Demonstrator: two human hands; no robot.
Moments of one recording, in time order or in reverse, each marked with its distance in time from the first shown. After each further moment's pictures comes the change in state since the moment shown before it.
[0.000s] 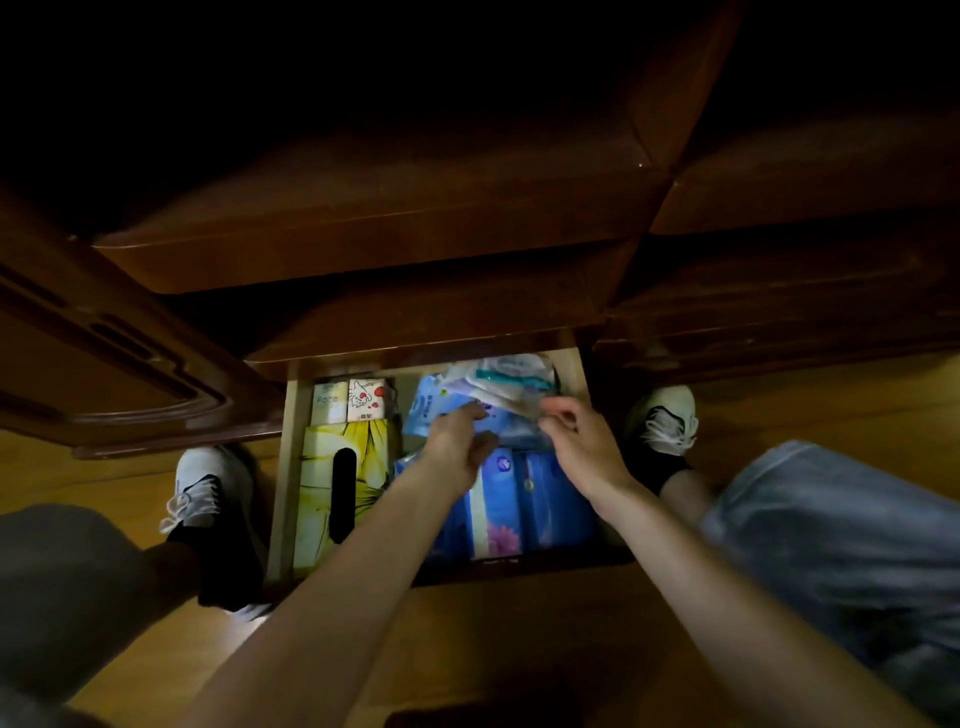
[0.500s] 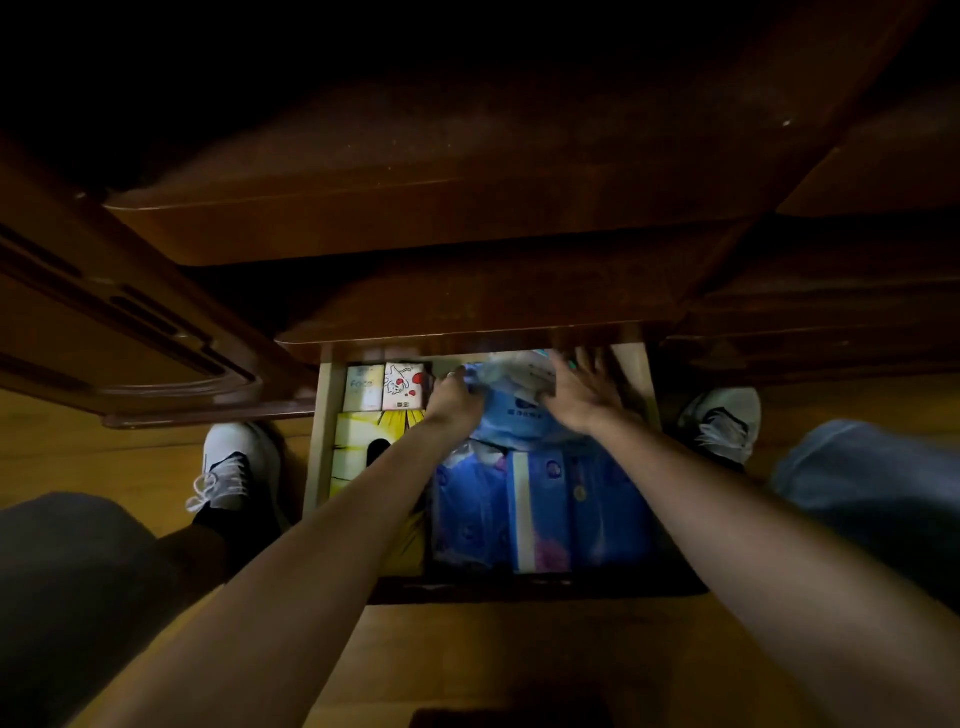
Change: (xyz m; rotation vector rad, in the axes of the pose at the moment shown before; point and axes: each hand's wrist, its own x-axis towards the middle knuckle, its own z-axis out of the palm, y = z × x) left_hand 0.070 0.040 -0.051 0.918 0.008 0.367; right_hand 0.125 0.004 0.069 -0.915 -0.233 -0.119
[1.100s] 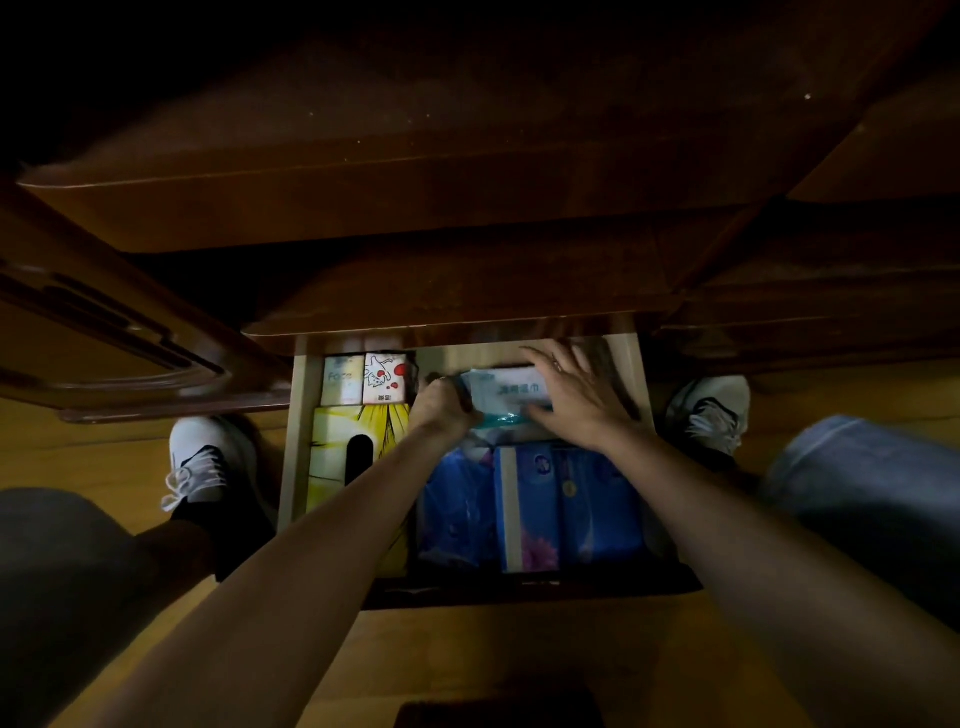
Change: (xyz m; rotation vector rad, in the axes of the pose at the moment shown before) left_hand 0.007 -0.017 0.017 0.280 0.042 0.016; right_hand -0.016 0.017 0.008 -0.051 0.099 -0.281
